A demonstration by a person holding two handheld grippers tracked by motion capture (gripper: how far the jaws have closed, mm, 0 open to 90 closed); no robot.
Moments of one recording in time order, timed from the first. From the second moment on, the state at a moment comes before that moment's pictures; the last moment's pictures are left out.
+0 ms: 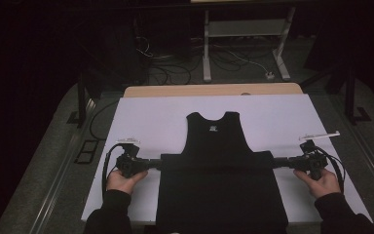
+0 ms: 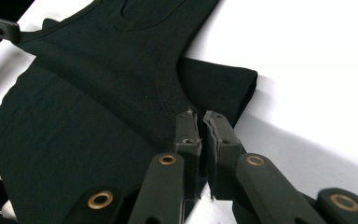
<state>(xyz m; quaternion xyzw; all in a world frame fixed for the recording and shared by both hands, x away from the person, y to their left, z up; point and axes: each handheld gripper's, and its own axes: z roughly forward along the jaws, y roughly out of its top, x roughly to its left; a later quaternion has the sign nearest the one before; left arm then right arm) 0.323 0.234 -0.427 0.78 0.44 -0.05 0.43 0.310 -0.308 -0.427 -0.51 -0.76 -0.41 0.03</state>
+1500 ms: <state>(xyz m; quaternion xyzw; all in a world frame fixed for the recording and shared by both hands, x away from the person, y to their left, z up) 0.324 0.230 -0.440 0.80 0.46 -0.08 0.38 0.303 -0.301 -0.440 -0.52 -0.77 -0.36 0.07</state>
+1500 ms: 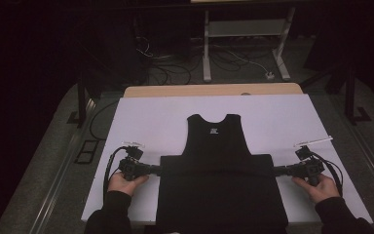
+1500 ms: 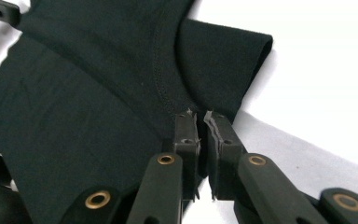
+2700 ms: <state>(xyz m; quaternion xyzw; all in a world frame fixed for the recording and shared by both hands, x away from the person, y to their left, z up) 0.321 0.230 -0.423 0.79 0.44 -0.01 0.43 0.300 -0.312 -0.427 -0.53 -0.74 -0.41 -0.02</state>
